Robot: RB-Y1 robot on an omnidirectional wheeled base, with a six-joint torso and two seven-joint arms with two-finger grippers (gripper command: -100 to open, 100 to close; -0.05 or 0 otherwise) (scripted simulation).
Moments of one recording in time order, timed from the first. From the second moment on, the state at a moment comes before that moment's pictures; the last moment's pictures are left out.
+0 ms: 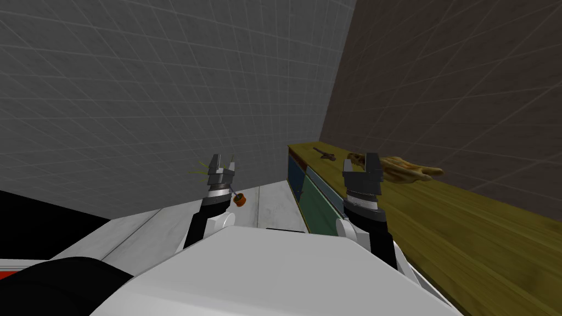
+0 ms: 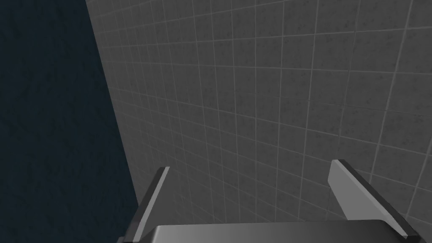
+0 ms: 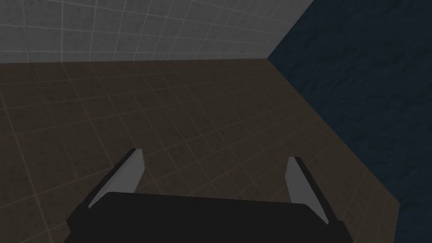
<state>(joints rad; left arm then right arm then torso) 0.54 0.02 0.06 -2.40 0.12 -0.36 -0.11 0.50 0.04 -0.04 -2.37 0.09 -0.55 0.01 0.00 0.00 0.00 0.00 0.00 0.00</state>
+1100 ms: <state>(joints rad) 0.54 0.02 0.06 -2.40 0.12 -0.36 -0.11 0.51 0.02 -0.04 -2.38 0.10 -0.55 0.01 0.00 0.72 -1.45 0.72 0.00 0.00</state>
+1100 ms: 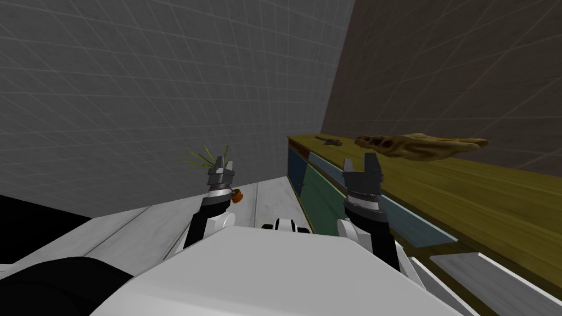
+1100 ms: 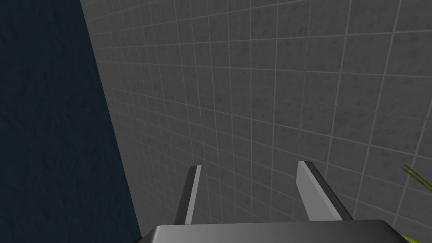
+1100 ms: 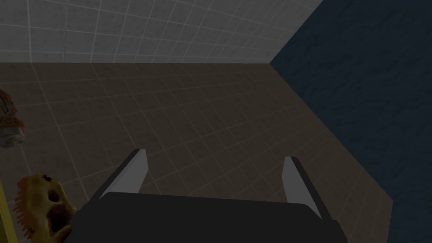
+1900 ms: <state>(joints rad) 0.54 0.02 0.06 -2.40 0.12 -0.36 -0.11 0.49 -0.19 -0.13 -2.41 0.27 -0.68 0.08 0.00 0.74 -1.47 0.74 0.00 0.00</state>
